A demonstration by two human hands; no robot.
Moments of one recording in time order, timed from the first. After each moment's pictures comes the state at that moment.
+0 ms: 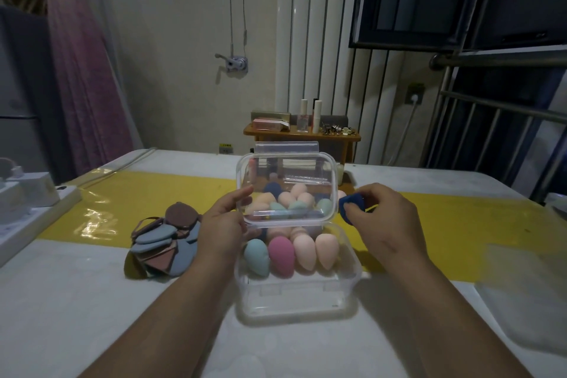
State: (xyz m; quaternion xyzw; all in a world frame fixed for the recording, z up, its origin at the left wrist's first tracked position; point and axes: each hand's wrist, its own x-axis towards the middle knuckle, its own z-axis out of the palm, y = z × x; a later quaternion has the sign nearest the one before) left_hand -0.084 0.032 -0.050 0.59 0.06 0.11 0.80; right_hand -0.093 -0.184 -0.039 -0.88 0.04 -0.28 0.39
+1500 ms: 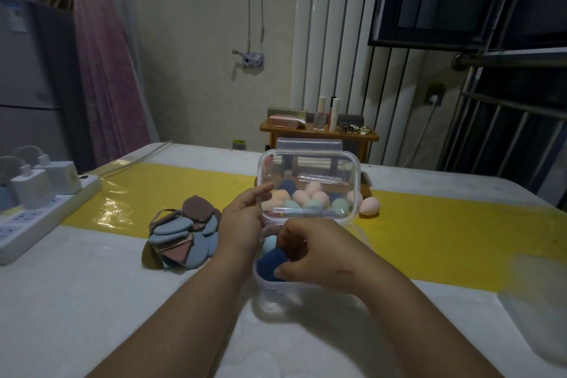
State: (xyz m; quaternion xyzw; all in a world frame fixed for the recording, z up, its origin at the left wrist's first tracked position) left_hand -0.081 0.030 -0.054 0.58 0.05 0.11 0.81; right_hand -0.108 -0.108 -0.038 -0.93 -0.22 0.02 0.29
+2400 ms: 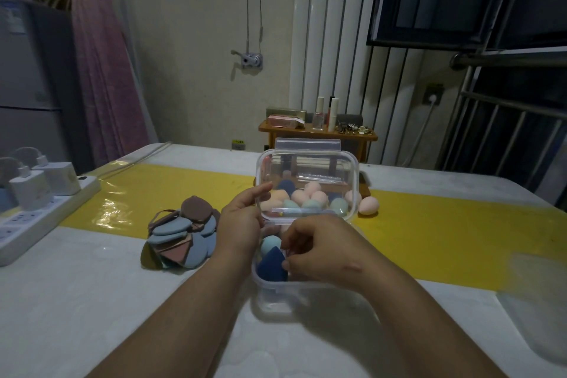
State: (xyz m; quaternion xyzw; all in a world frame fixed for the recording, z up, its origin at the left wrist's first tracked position) left_hand -0.088 0.028 -0.049 0.58 0.05 0.11 0.81; right_hand -0.107 -0.114 -0.040 -0.93 -0.19 0.01 0.32
